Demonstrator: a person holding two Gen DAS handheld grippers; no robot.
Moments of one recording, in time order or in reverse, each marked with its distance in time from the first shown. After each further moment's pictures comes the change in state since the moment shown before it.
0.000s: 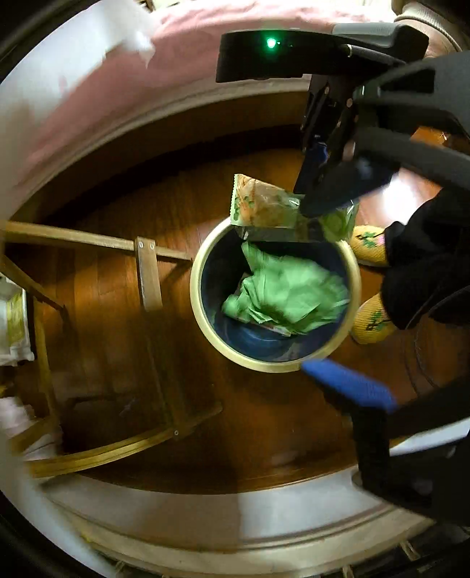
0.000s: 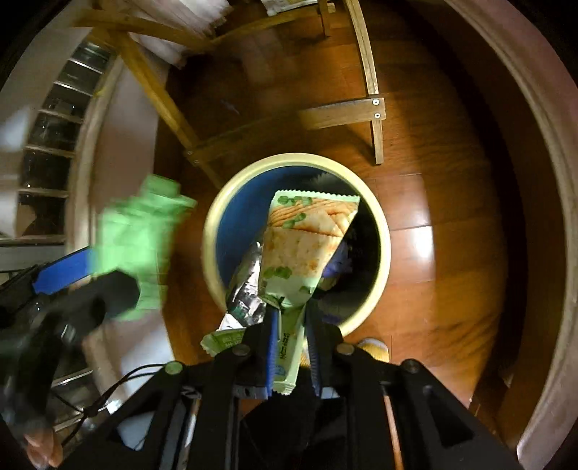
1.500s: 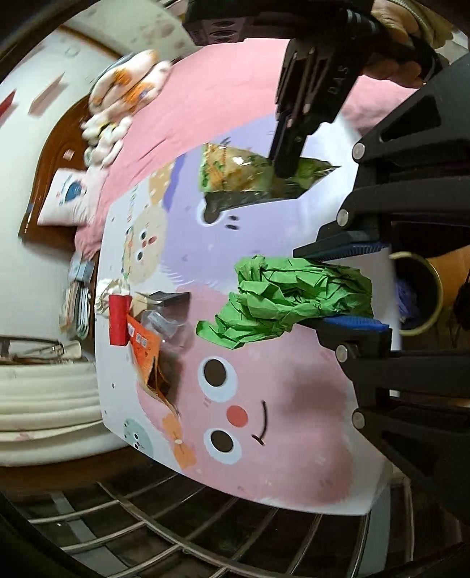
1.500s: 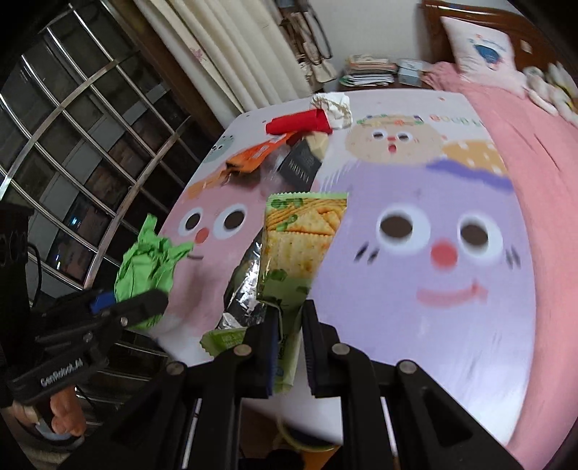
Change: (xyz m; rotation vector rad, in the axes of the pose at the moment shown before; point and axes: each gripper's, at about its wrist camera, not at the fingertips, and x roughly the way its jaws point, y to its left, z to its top) left arm -0.388 -0.022 0.147 -0.078 -0.456 0.054; right arm -0.393 0.119 0.182 -0.350 -0.388 0.162
